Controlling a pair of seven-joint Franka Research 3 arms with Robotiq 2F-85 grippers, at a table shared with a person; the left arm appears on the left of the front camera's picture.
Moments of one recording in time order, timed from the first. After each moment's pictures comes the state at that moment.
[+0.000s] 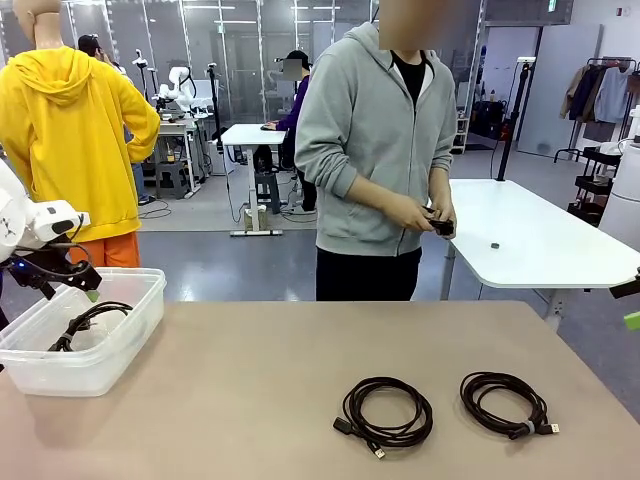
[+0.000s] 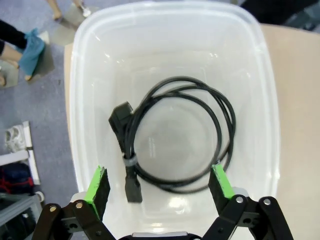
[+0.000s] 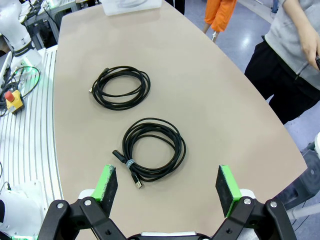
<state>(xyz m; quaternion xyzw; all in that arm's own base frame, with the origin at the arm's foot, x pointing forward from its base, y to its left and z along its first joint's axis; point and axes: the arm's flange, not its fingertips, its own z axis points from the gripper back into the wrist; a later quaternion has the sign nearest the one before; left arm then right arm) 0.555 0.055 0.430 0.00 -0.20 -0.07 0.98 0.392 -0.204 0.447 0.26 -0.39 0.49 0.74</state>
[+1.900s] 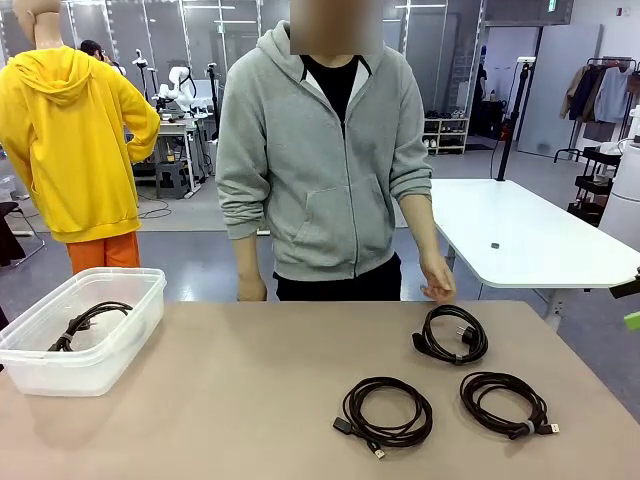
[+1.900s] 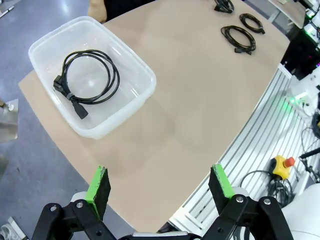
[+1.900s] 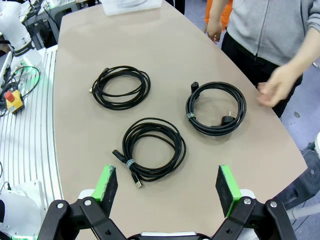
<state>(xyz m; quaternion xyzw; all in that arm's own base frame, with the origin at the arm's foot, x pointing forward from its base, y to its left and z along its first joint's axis) 0.276 0.206 0.541 -0.21 -0.32 -0.34 0.86 0.392 -0.205 0.447 0.26 -0.39 0.49 0.74</state>
